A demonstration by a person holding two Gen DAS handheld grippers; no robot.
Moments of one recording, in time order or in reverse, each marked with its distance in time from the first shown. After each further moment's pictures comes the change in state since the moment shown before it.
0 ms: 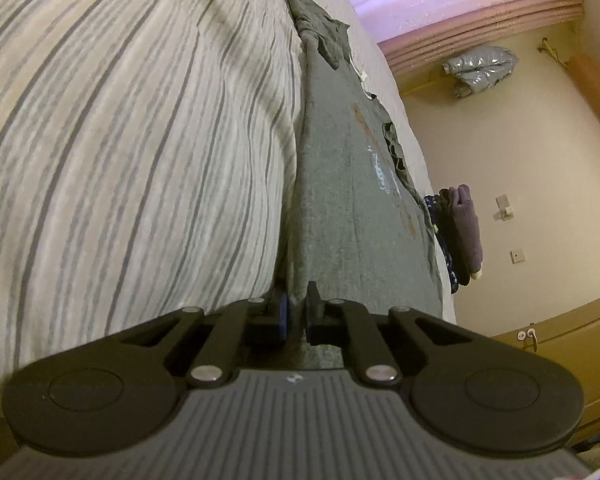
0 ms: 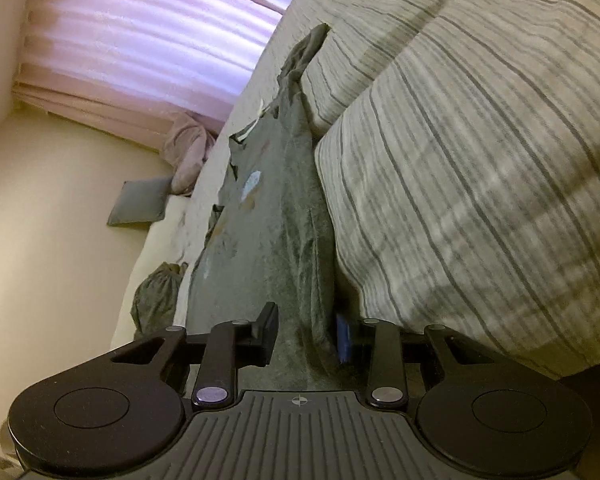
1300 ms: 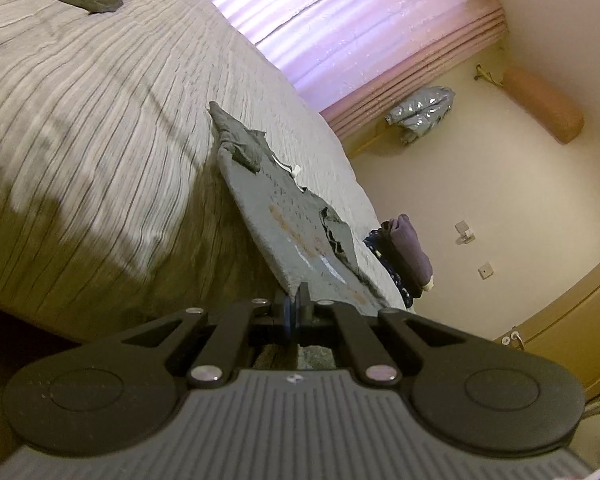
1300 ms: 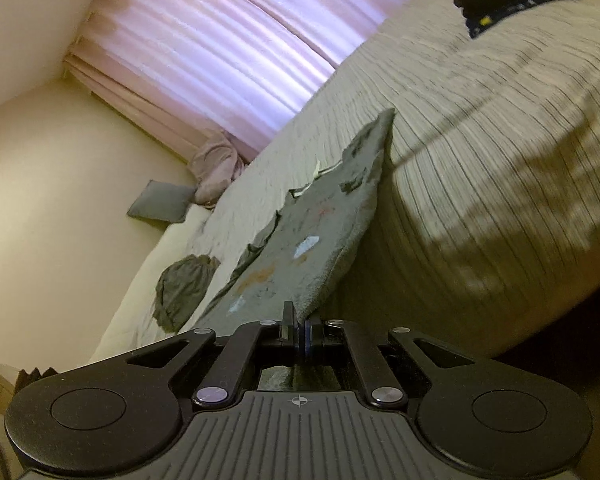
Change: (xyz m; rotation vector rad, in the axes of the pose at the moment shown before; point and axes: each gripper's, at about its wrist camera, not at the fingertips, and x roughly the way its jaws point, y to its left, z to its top) left arm -0.197 -0.091 -0.132 0.135 -0.265 -0.048; right arm -0.142 0.134 -0.144 -0.178 -0.159 -0.019
